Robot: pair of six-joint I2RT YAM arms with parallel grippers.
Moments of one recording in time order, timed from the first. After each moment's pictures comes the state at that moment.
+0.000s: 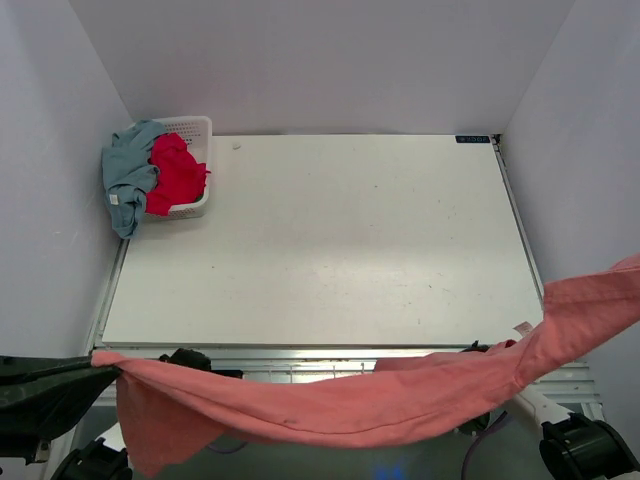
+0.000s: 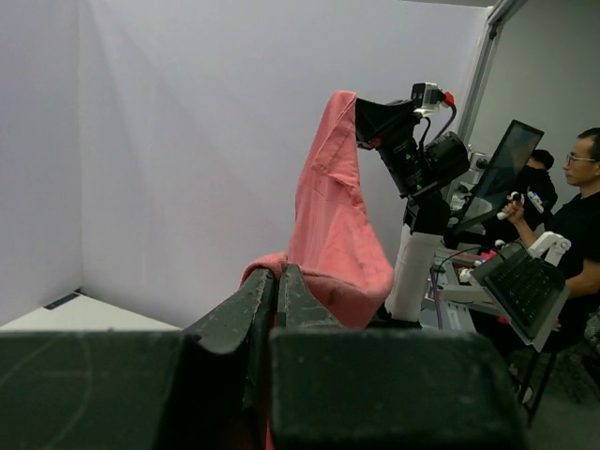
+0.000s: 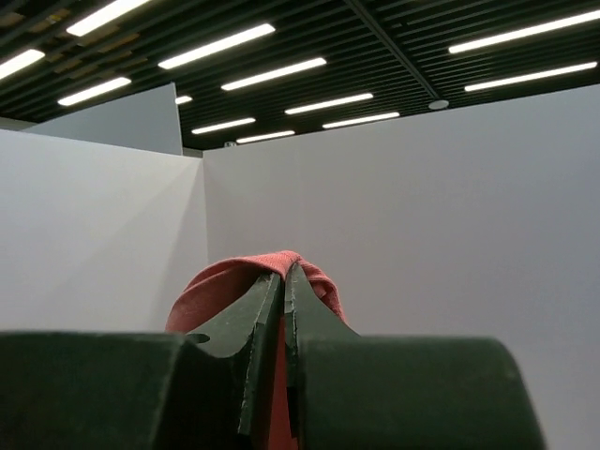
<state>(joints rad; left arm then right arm) -0.35 0.63 2.04 -0.65 0.68 -0.72 0.33 0.83 2.38 -0.70 -0.13 0.20</state>
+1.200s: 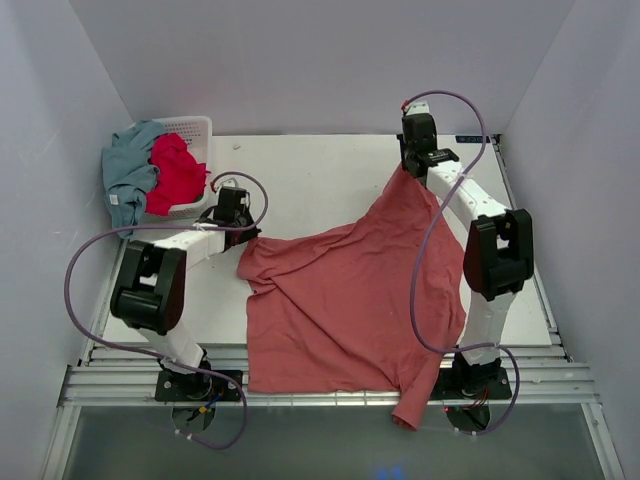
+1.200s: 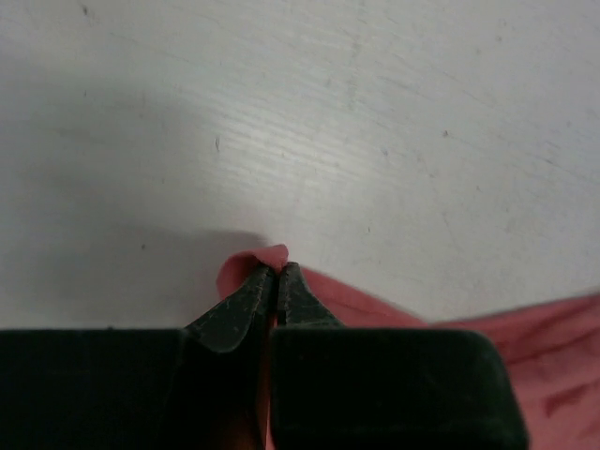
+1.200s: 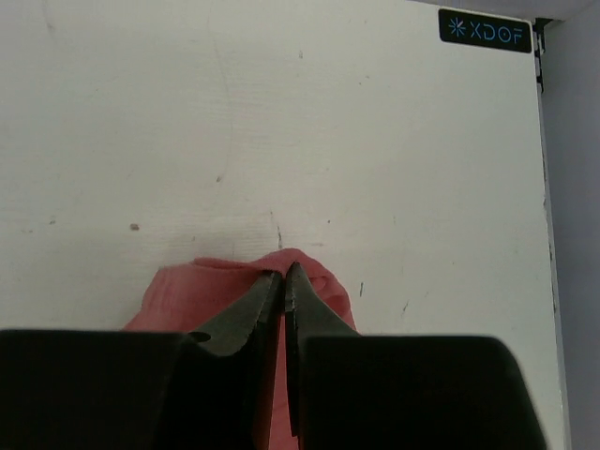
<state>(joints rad) -0.26 1.63 0.91 -0.07 -0.13 -0.57 0.31 1.90 1.62 -0.31 0.38 -0.02</state>
